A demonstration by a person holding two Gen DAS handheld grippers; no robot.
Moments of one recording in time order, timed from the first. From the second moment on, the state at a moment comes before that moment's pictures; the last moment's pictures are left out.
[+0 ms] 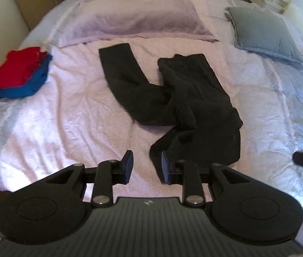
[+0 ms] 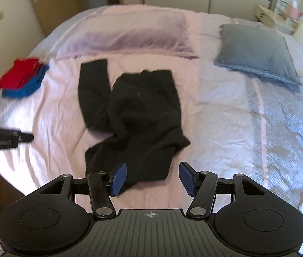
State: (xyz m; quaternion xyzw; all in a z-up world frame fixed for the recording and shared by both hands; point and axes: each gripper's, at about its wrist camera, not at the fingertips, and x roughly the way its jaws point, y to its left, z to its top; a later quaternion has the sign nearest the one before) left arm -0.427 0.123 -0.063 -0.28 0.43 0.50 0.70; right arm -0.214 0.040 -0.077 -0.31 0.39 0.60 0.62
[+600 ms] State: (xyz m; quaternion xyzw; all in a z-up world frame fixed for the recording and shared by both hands) left arm -0.414 -0.030 -0.036 -0.25 0.39 0.55 0.70; right arm -0.216 -0.091 -0.089 -0.35 0.39 0.62 0.59
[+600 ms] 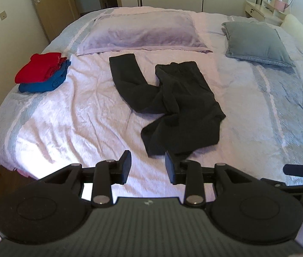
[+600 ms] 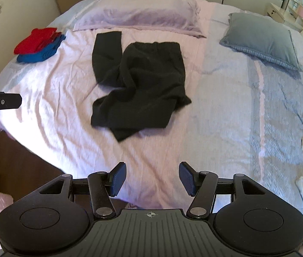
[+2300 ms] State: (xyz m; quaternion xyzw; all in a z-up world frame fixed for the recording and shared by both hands) left arm -0.436 0.111 -0.040 -0.21 0.41 0.49 0.74; right arm -0.266 0.043 -0.087 -0.34 0.40 0.57 0.64
